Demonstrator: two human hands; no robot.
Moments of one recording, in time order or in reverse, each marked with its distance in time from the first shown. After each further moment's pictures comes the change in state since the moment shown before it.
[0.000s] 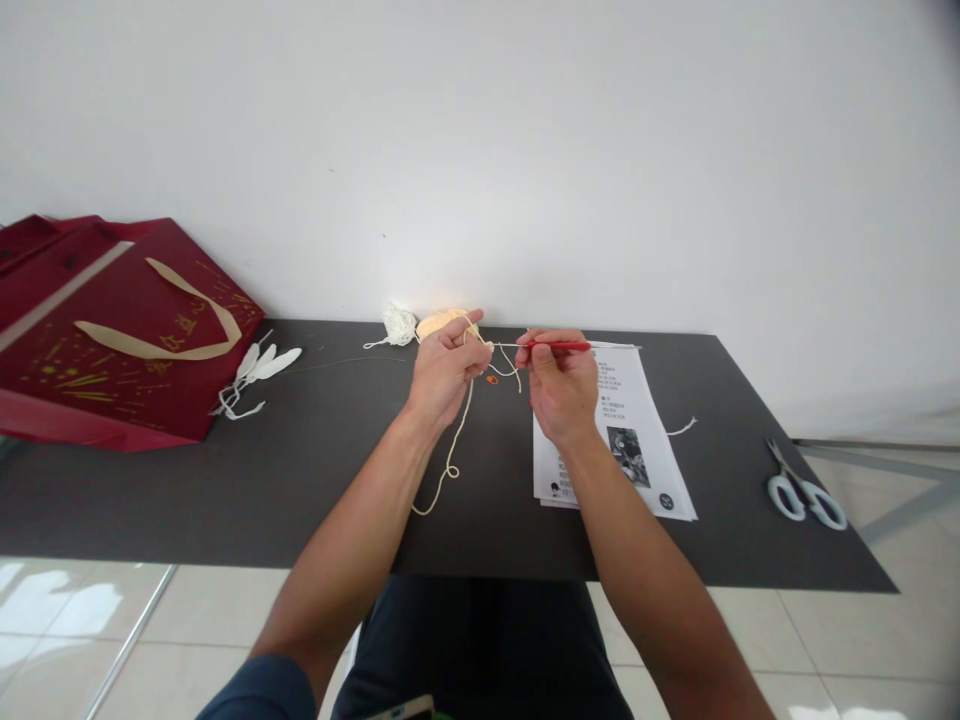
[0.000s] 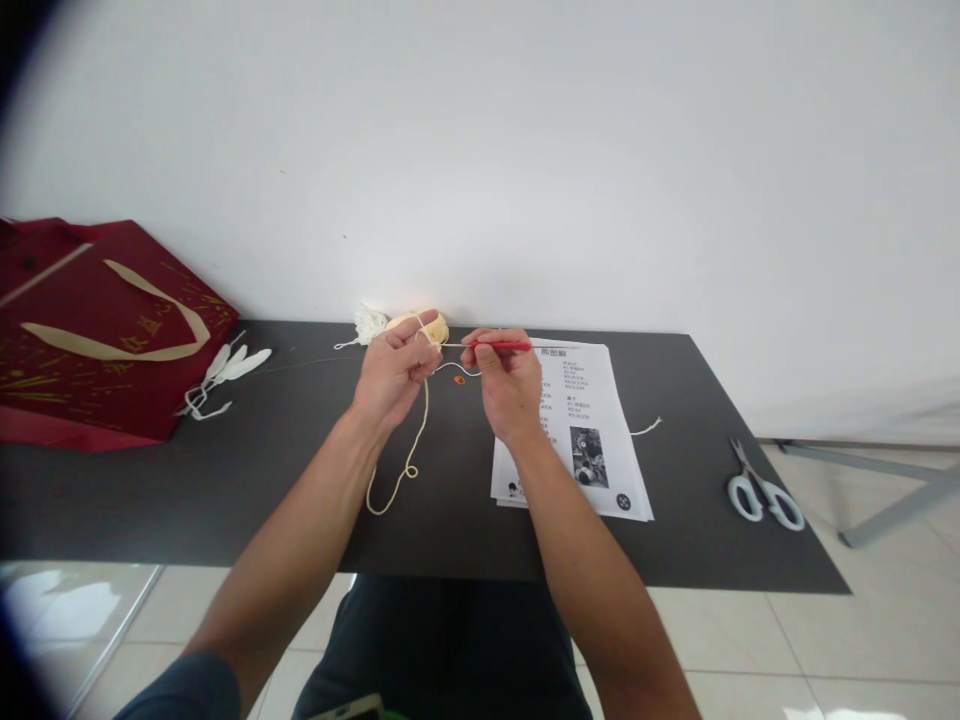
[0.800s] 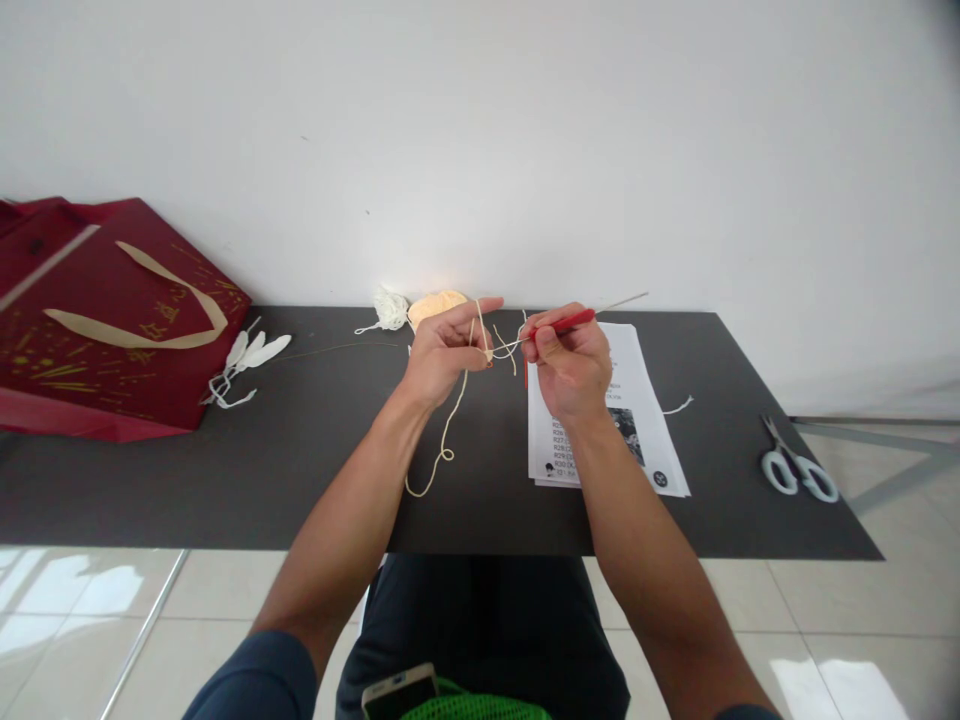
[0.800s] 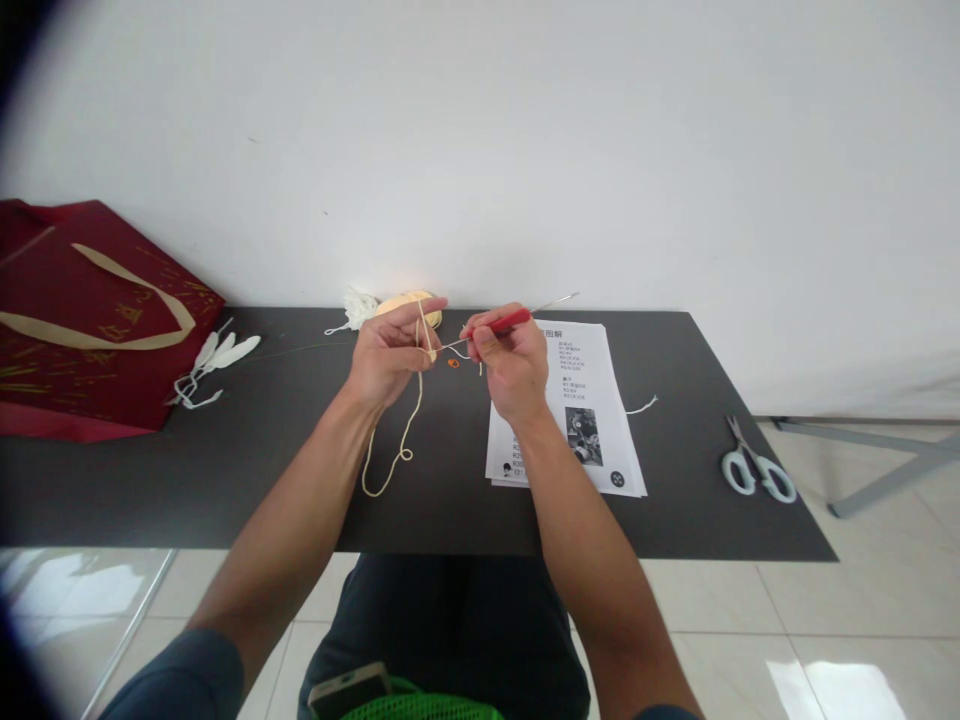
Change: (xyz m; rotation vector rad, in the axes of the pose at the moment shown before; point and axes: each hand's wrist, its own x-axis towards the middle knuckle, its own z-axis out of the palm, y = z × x) left_hand 0.002 -0.008 -0.015 0.127 -0.288 0.067; right_hand 0.004 -0.019 -0.008 -0.020 -0.037 0.065
